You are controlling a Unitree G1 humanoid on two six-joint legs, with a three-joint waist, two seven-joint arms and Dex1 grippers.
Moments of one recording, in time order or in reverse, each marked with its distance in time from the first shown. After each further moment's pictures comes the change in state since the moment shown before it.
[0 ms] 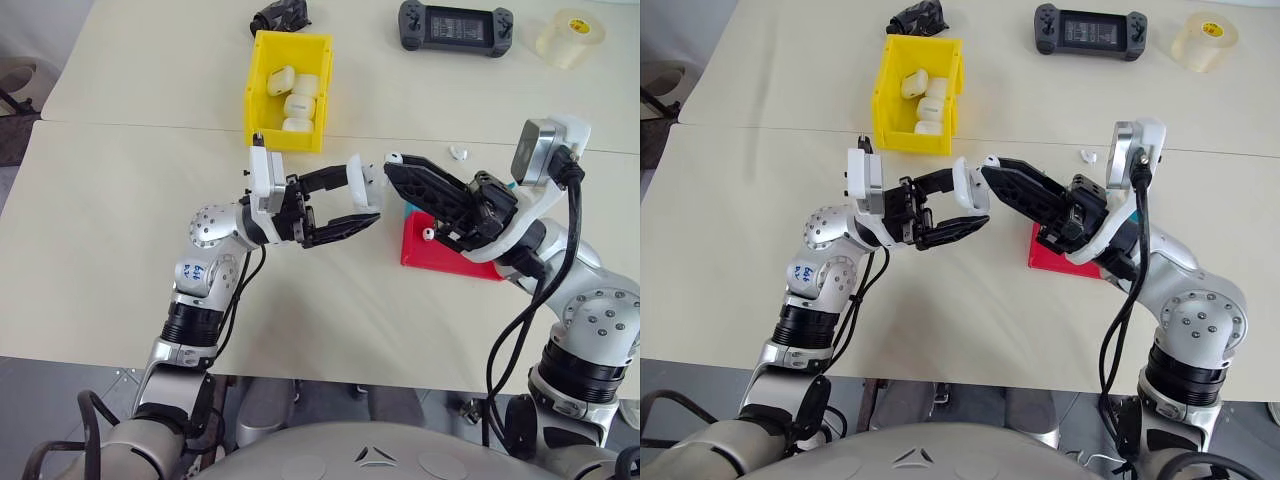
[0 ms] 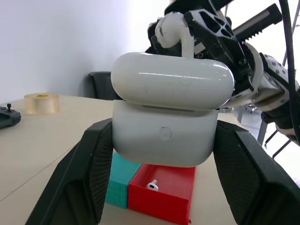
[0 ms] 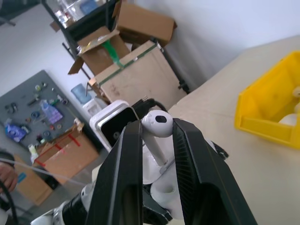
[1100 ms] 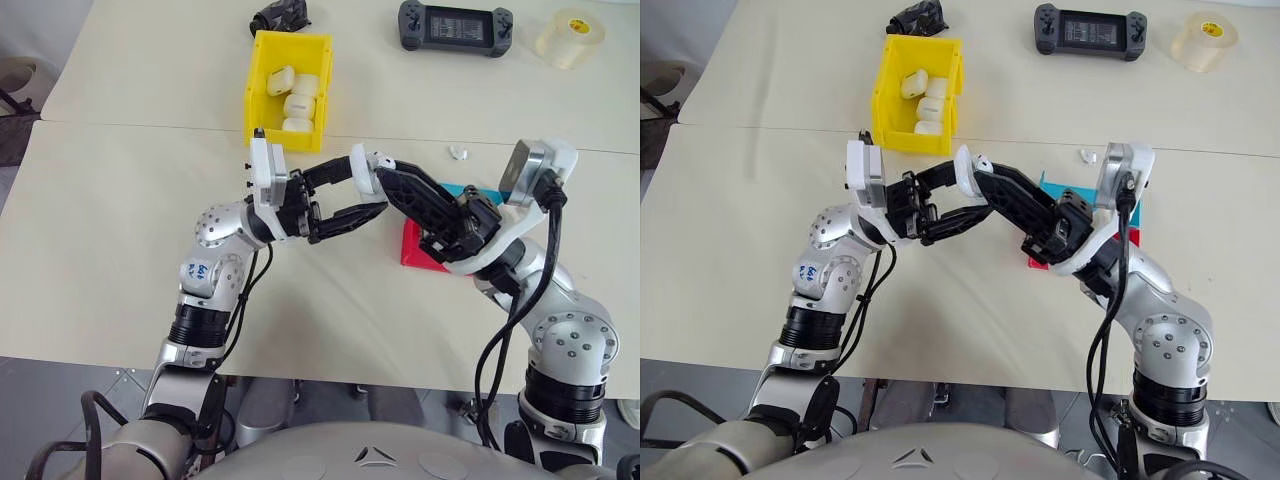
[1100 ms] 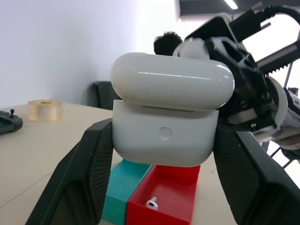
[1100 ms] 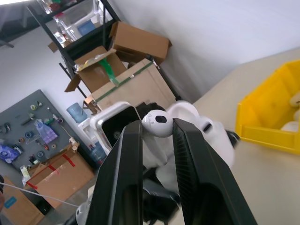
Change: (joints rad) left arm 0.000 -0.053 0.028 -0.030 -0.019 0.040 0.034; right arm 0.097 -0.006 0.127 -0.040 -0.008 -0.206 -0.040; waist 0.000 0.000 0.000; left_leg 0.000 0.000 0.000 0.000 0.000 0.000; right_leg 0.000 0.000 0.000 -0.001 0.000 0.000
